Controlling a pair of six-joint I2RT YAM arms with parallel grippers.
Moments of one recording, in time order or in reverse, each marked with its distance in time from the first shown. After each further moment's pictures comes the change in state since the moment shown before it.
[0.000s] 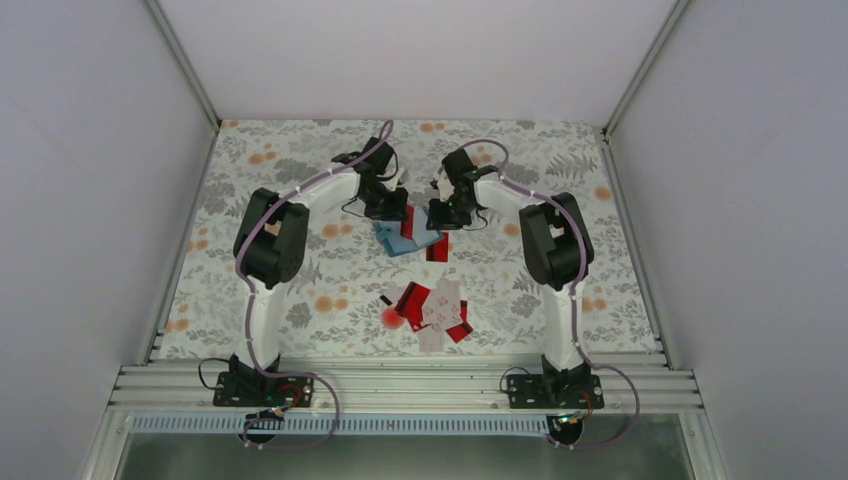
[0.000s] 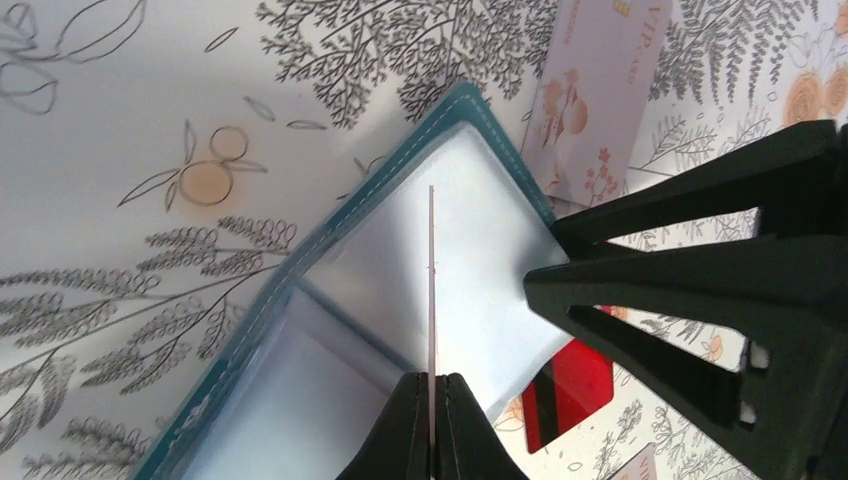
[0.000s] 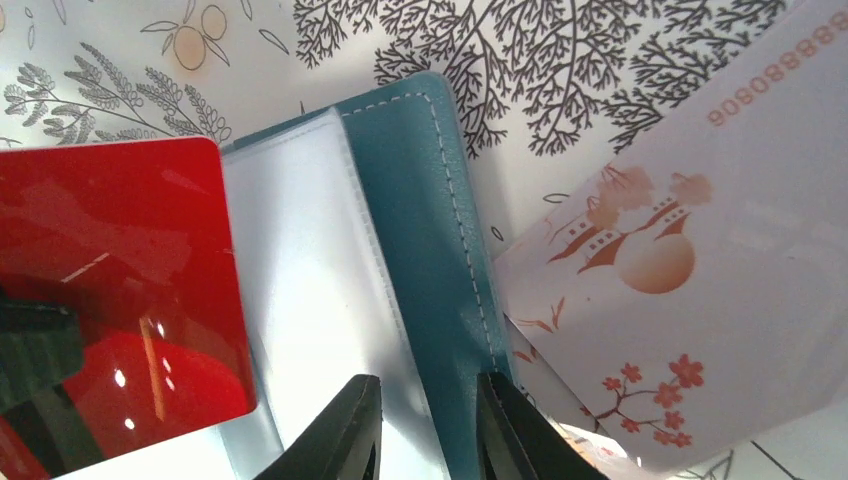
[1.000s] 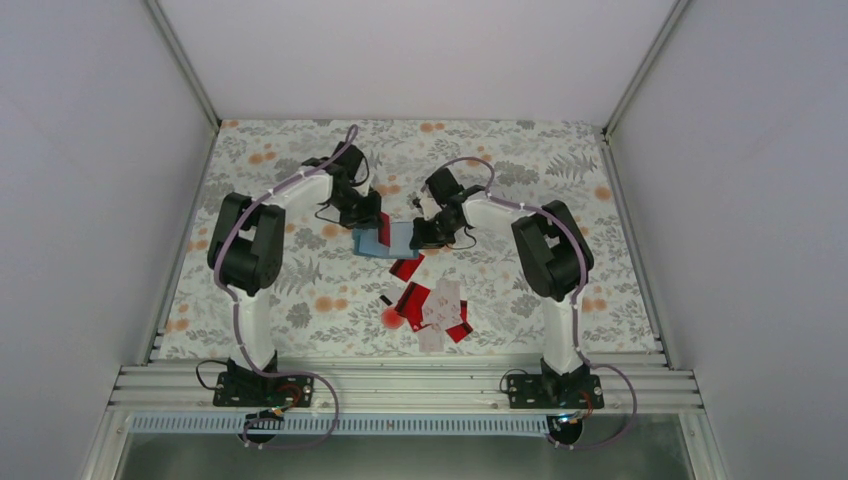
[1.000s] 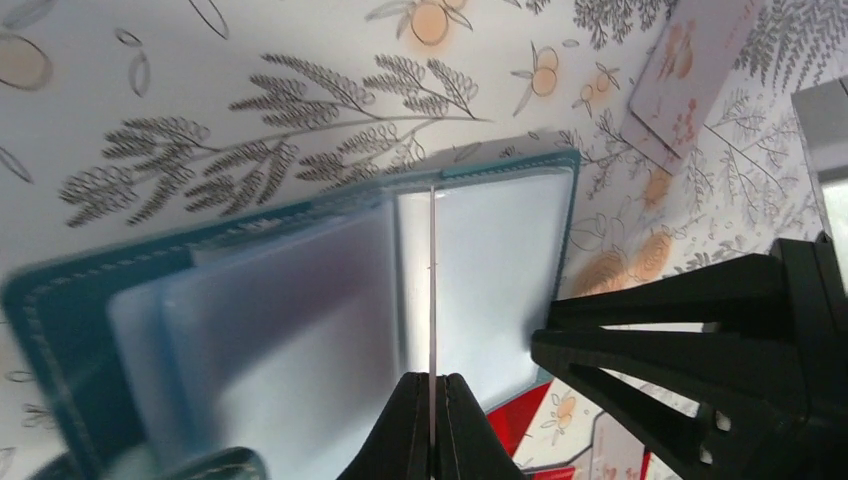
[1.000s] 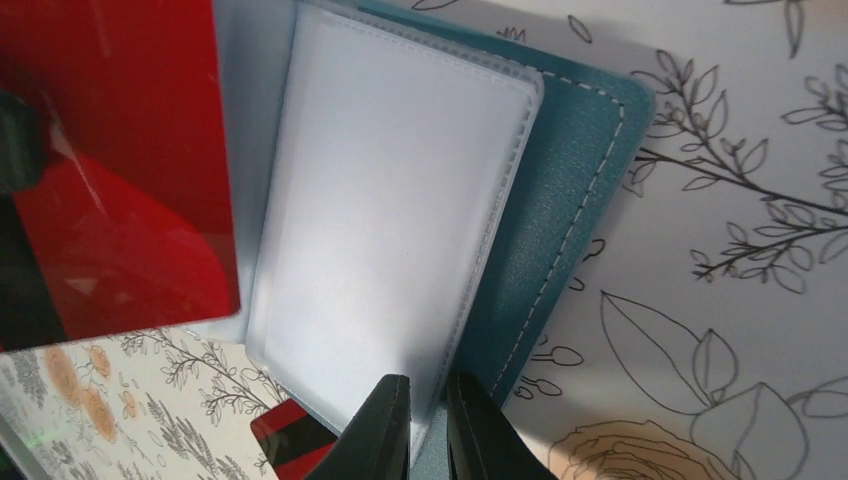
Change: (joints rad) left arm 0.115 -0.137 -0.187 -0.034 0.037 -0.064; right arm 0.111 -0.072 -0.182 0.143 -0.095 0.058
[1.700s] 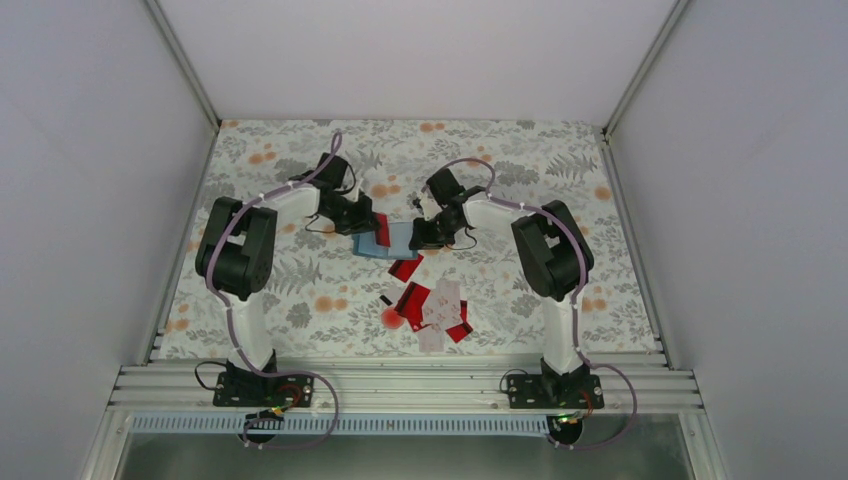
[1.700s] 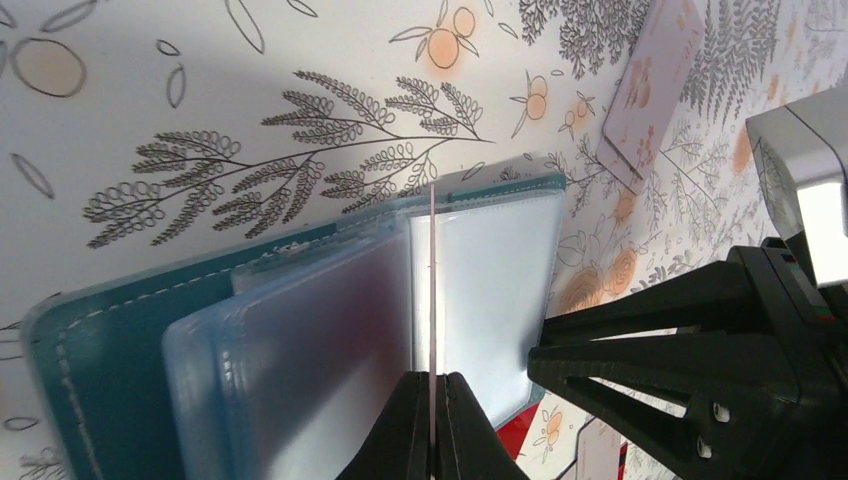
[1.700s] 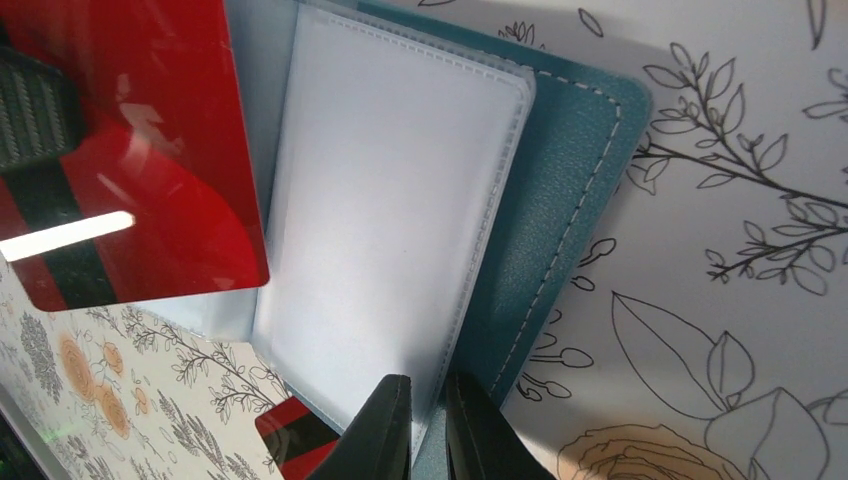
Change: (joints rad) left arm 0.060 -0.061 -0.197 0.241 0.120 -0.039; right arm -0.003 0.005 -0.010 0.019 -0.035 0.008
